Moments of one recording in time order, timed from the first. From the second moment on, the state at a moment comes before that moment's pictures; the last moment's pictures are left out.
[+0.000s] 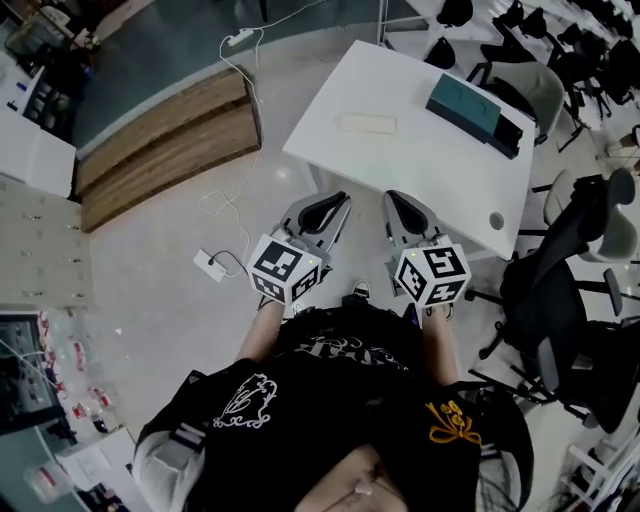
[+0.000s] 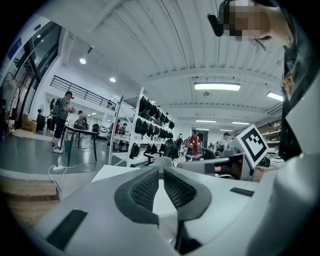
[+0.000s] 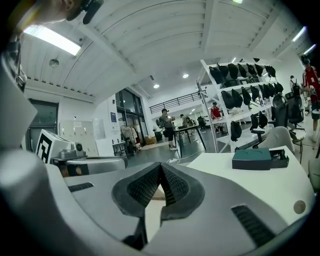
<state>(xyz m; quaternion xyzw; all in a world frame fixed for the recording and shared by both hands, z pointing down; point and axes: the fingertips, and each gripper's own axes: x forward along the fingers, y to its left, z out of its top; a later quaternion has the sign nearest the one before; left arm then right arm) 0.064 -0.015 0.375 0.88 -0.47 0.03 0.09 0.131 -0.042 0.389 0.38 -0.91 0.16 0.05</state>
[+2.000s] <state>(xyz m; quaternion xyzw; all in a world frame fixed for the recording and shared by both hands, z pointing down) -0.039 -0.330 0.595 0.90 -0.31 0.25 0.18 0.096 -0.360 0.599 0.51 -0.79 0.28 0.22</state>
